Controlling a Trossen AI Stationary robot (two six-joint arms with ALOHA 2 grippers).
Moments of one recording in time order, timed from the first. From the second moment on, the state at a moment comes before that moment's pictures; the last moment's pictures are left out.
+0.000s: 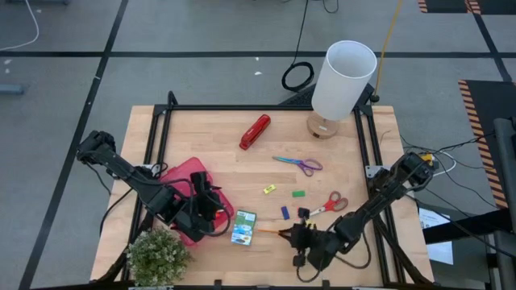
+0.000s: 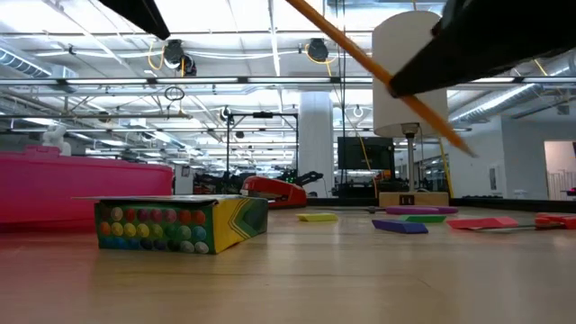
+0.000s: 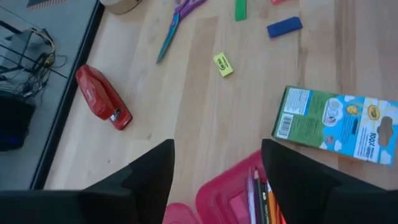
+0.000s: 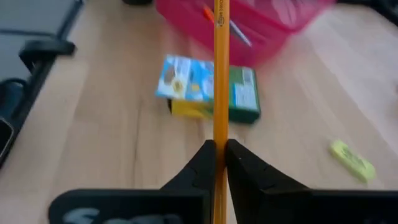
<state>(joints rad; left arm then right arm) -0.60 1.47 1.24 -0.97 -0.69 -0.51 0.72 1.78 0.95 0.07 0.75 0.45</state>
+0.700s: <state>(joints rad) -0.53 1.47 1.09 -0.19 -0.63 -0.03 0.57 1.53 0.60 0.76 0.62 0.01</state>
